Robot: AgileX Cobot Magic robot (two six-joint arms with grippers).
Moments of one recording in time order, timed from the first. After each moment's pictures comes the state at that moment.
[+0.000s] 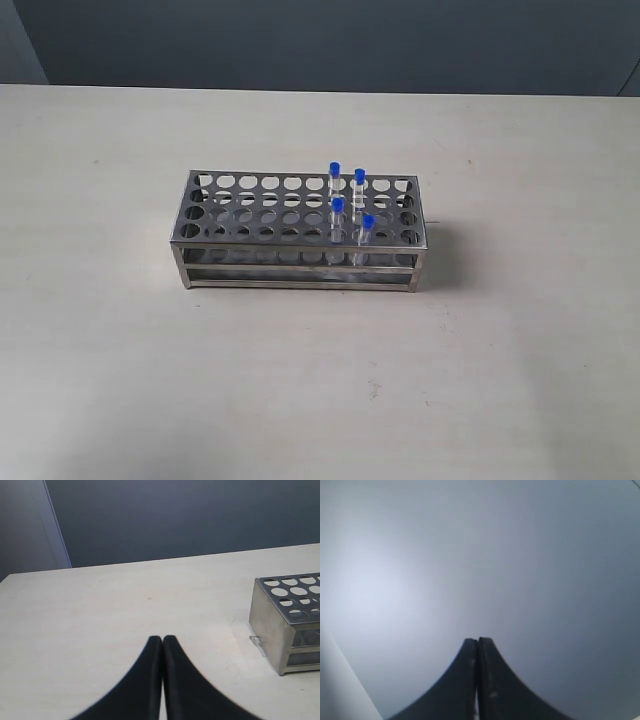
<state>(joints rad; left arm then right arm) 0.10 0.01 0.00 0.00 0.23 0.06 0.23 0.30 0.00 0.13 -0.67 0.60</state>
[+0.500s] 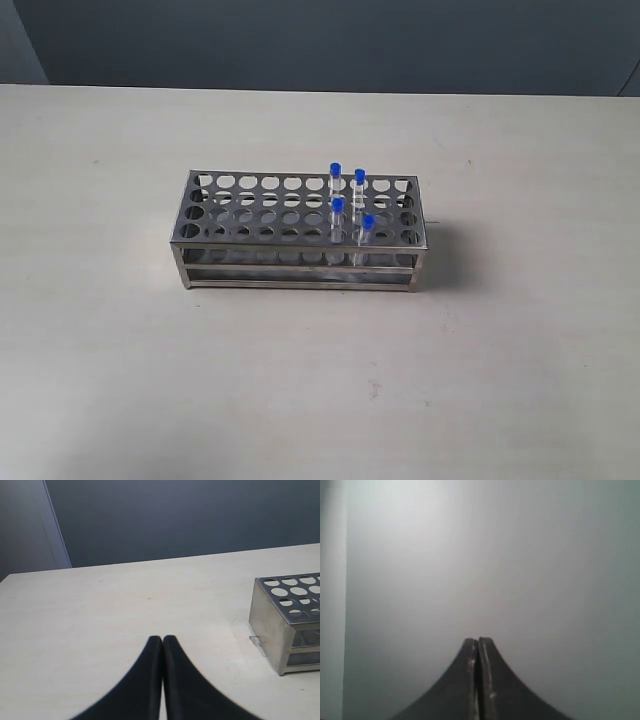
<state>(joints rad) 0.10 0.01 0.00 0.00 0.23 0.06 0.23 0.65 -0.58 -0.54 -0.38 0.56</state>
